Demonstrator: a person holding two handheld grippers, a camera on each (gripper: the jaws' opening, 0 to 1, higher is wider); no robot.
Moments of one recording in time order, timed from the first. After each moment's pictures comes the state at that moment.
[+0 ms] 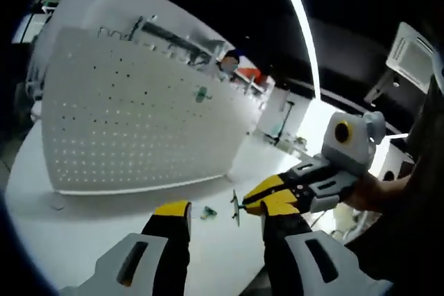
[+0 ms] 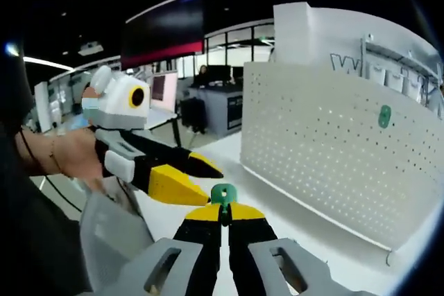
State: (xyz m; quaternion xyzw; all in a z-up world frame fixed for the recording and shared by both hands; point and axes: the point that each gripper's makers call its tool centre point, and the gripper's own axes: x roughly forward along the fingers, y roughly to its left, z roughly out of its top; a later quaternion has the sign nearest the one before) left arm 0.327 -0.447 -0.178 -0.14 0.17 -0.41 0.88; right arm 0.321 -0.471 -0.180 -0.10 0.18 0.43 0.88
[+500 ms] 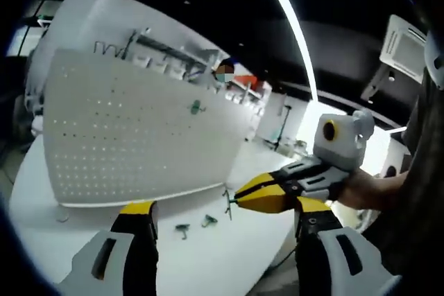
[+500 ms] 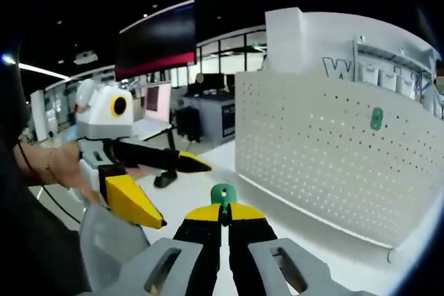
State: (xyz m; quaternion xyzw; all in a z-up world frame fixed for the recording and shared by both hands) left arm 0.321 -0.450 -0.166 -0.12 0.14 -0.41 0.89; right arm 0.328 -0.474 -0.174 -0.08 0.17 0.42 0.89
